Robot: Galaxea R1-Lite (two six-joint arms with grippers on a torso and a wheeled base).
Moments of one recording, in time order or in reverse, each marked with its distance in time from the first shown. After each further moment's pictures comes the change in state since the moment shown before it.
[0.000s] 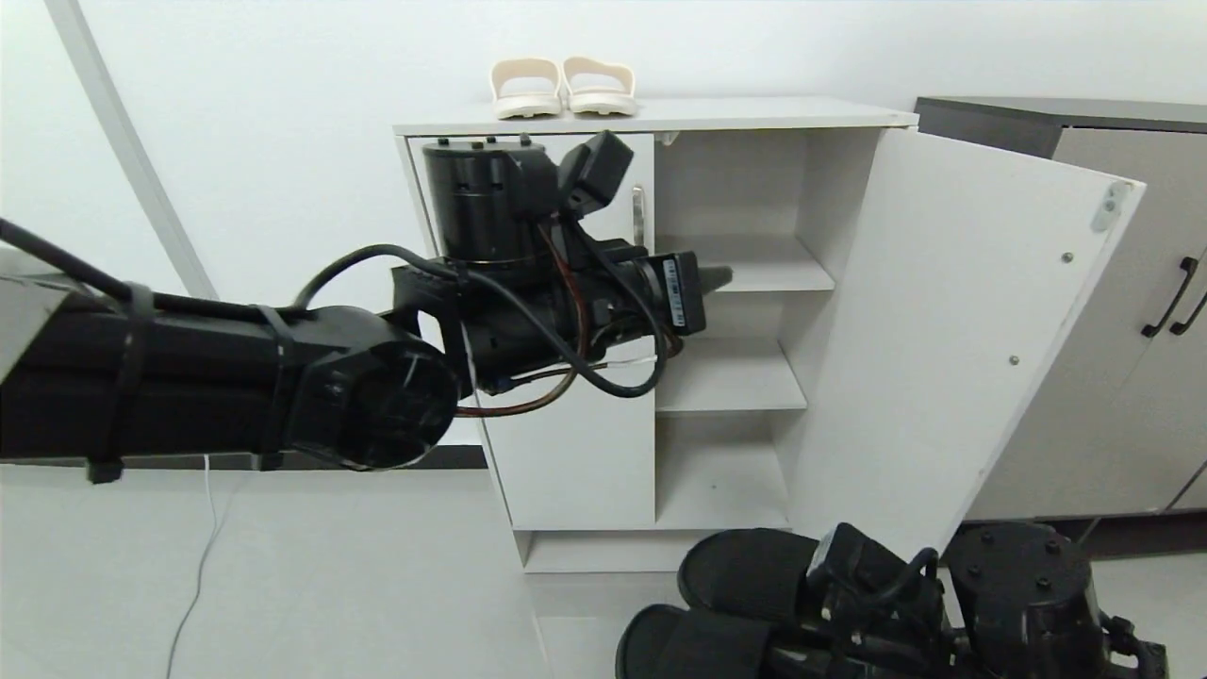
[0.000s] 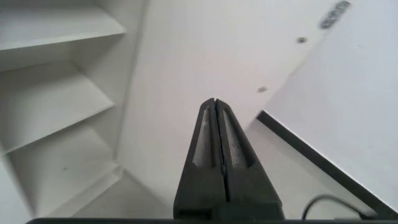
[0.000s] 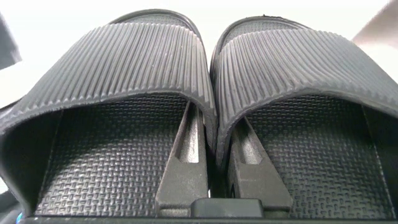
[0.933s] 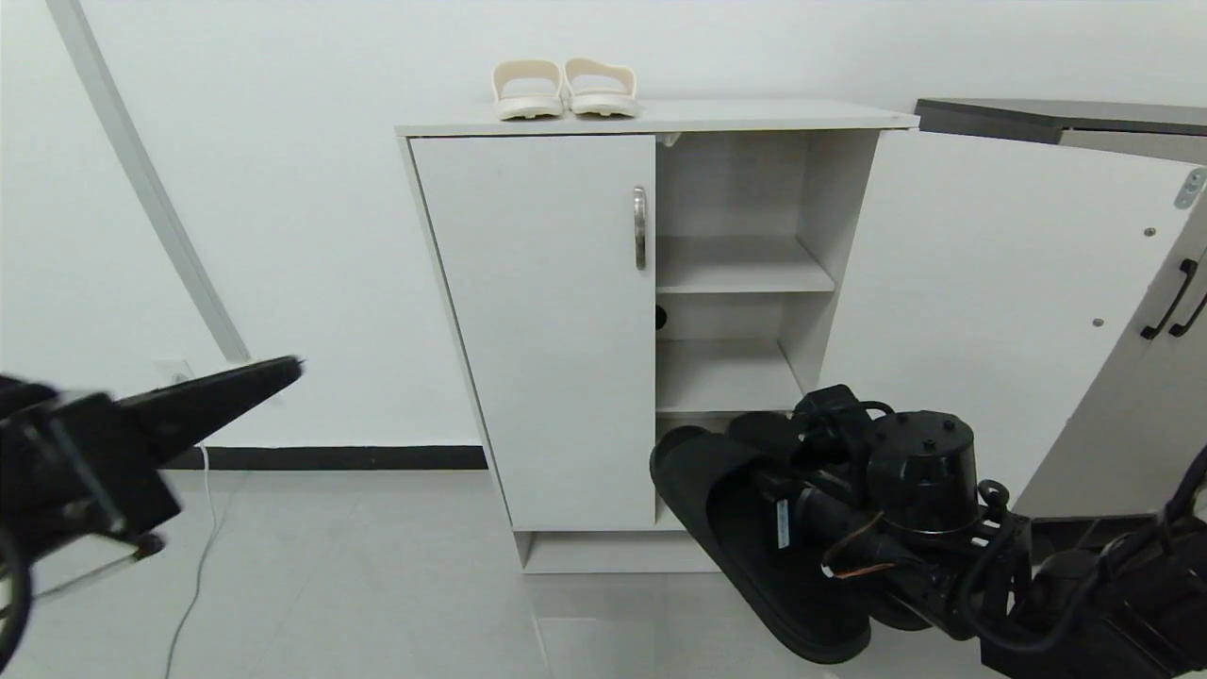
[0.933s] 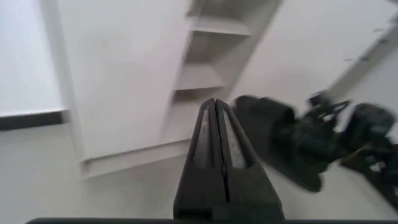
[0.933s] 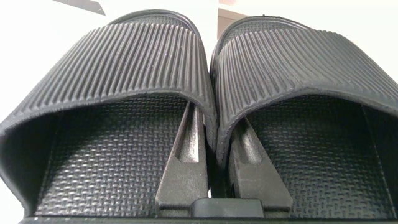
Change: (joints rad) left arm 0.252 -0.910 0.682 0.297 0.264 0.077; right arm -0.125 0.167 -0.315 0.003 -0.363 0.213
